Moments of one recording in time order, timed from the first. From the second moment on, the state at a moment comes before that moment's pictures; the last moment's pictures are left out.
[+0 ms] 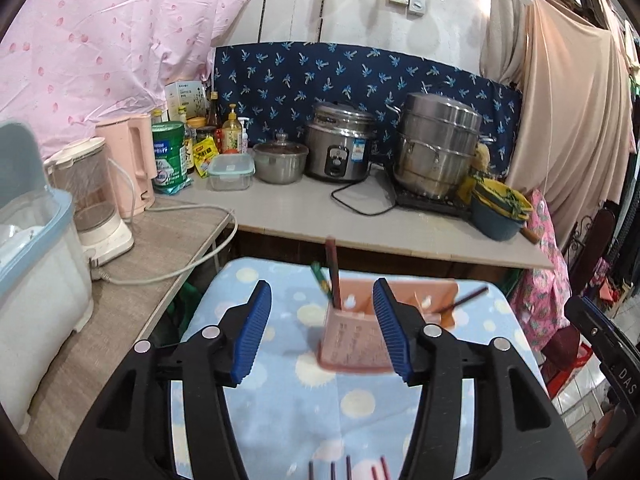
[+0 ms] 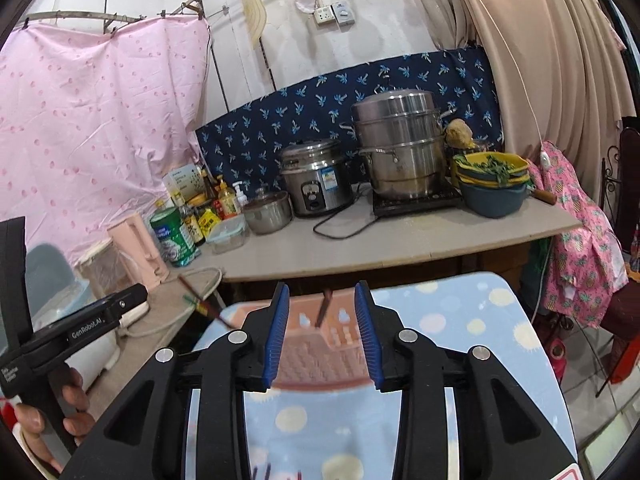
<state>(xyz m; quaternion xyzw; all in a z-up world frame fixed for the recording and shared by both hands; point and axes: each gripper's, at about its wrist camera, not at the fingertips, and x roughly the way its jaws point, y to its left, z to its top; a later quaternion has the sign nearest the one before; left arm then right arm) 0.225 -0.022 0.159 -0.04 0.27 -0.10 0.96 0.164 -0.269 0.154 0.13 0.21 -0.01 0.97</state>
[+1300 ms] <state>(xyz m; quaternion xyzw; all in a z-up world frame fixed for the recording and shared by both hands) 0.023 0.014 -0.044 0.01 0.43 -0.10 0.90 -0.051 -0.198 -0.055 0.08 0.42 -0.01 0.91</state>
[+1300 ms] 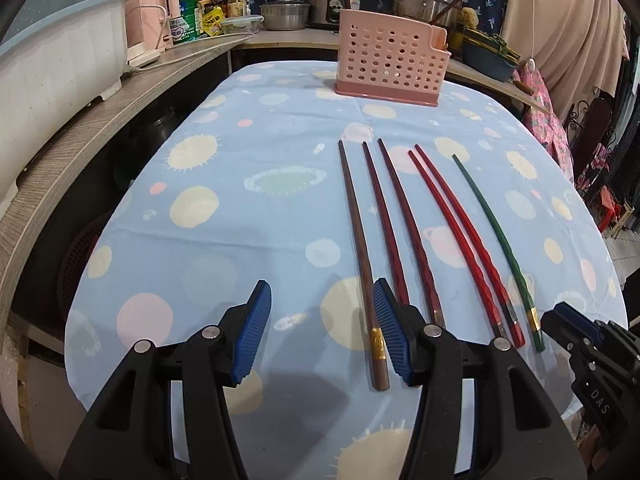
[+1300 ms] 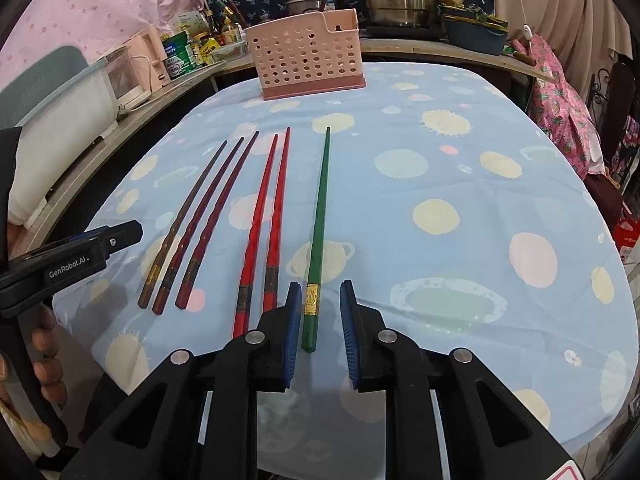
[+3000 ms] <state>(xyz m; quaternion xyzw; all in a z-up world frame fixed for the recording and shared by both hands) 0.017 -0.004 -0.068 0.04 0.45 -0.09 0.89 -0.059 -0.184 -0.071 0.10 0.40 -0.04 0.91</state>
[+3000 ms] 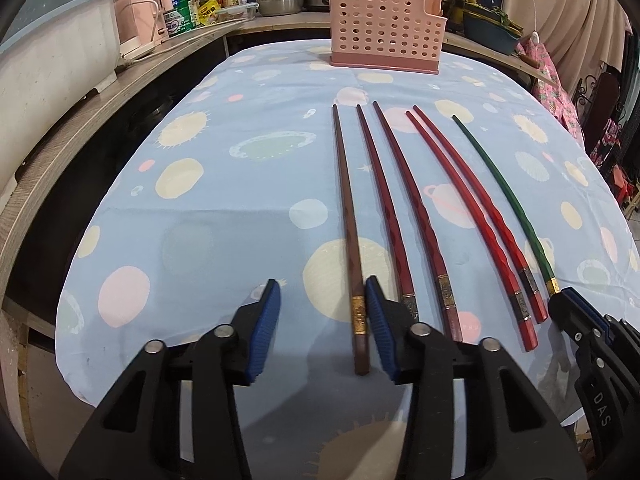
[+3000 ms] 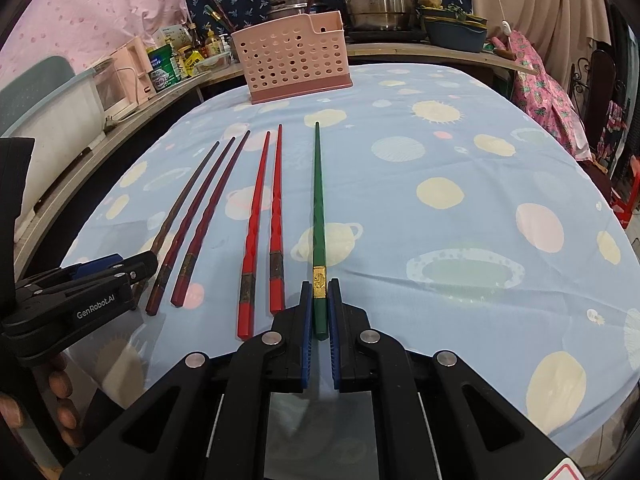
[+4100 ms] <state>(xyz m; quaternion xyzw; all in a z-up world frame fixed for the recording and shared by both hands) 0.017 0.003 -0.067 -0.01 0.44 -0.11 0.89 -0.067 -0.195 -0.070 0.11 0.40 -0.01 0.91</state>
